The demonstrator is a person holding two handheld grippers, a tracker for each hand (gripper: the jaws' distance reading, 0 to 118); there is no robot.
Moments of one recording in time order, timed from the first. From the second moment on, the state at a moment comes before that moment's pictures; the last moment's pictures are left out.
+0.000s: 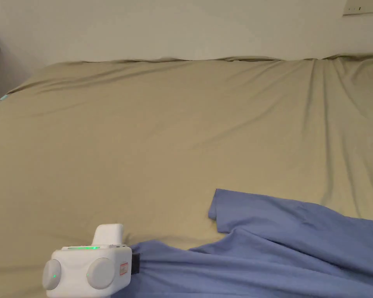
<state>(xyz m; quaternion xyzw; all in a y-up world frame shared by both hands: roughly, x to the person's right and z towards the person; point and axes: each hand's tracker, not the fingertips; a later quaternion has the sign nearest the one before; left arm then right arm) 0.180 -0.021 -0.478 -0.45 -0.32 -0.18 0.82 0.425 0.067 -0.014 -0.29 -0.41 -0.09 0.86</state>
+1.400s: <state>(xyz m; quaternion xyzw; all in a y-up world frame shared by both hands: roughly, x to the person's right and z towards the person) 0.060 0.258 -0.366 -0.15 -0.51 0.10 0.84 0.422 0.236 0.020 -0.11 -0.36 -0.09 0.92</state>
